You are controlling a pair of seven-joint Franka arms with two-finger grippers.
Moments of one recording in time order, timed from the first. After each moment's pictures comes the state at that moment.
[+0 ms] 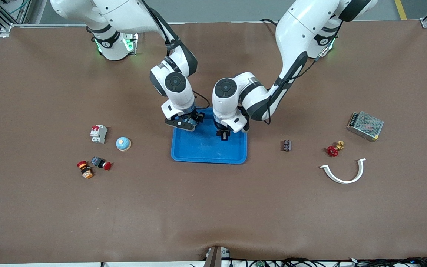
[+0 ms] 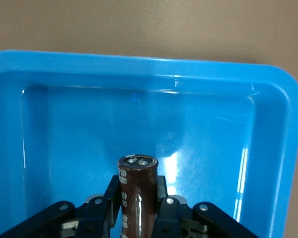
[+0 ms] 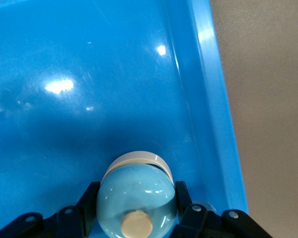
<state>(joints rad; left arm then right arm) -0.56 0.72 -0.28 -1.67 0.33 2.40 -2.57 0.76 0.50 0.00 -2.03 0.09 2.54 0.97</state>
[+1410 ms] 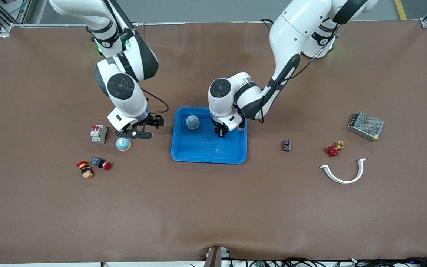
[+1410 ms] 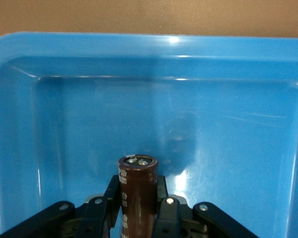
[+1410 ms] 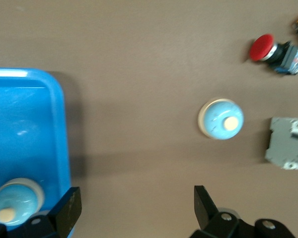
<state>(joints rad) -0.59 0.75 -0.27 -1.67 0.33 2.40 -2.57 0.52 0.25 -0.06 -2.00 -0.07 2.14 0.52</state>
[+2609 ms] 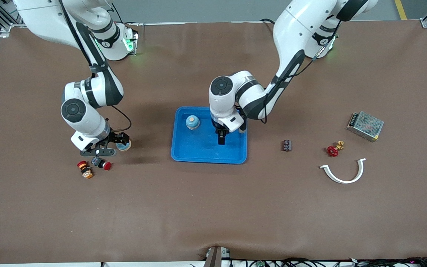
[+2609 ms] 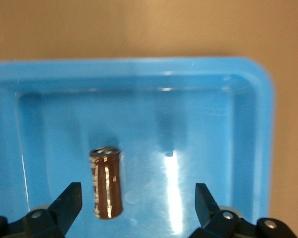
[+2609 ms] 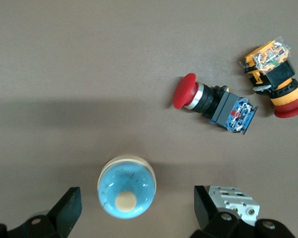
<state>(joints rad) -0.56 0.69 -0.27 -1.64 0.35 2.35 -2.48 0.24 0.35 -0.07 -2.14 -0.08 2.48 0.21</state>
